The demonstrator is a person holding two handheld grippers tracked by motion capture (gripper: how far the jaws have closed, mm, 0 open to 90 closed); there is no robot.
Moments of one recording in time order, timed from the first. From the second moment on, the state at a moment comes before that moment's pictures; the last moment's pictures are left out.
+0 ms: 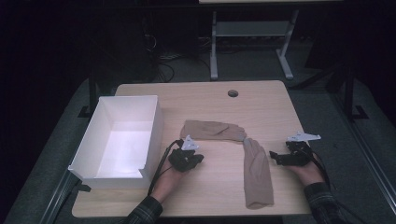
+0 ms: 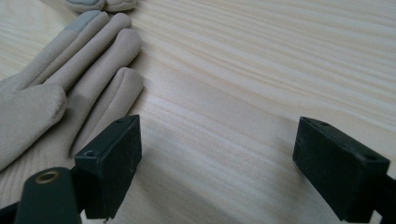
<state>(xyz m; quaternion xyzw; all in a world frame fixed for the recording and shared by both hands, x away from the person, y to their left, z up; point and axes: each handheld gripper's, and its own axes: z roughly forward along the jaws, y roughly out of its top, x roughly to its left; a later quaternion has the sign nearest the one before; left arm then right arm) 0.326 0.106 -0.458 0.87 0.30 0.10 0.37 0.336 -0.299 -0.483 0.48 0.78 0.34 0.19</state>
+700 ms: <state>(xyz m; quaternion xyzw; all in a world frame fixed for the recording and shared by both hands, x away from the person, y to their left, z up) 0.405 0.102 -0.451 0.84 0.37 0.16 0.35 0.336 -0.300 -0.483 0.48 0.78 0.34 0.19</state>
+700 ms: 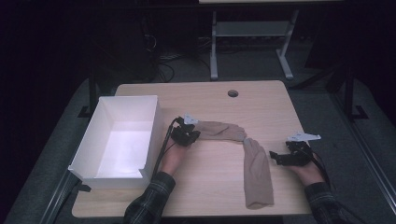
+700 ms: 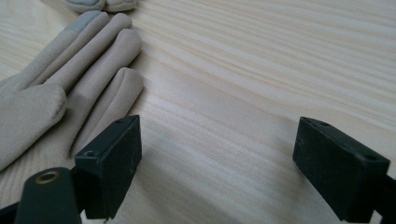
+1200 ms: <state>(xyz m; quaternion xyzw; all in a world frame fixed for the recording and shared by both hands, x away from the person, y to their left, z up) 0.407 0.097 -0.463 0.86 0.37 0.14 0.33 0.336 -0.300 -0.483 0.48 0.78 0.34 0.19</state>
